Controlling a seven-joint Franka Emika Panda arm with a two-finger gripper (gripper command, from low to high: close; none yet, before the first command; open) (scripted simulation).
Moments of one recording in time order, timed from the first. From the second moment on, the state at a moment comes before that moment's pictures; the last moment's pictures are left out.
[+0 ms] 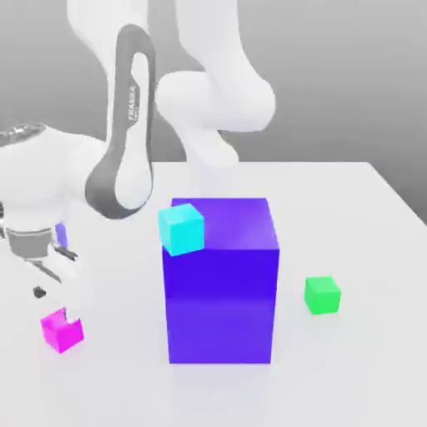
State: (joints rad) arm -0.50 0.28 -0.13 -2.64 0.17 2.92 0.69
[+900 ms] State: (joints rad) arm -0.15 -0.01 0.09 -2.58 0.21 2.77 0.83
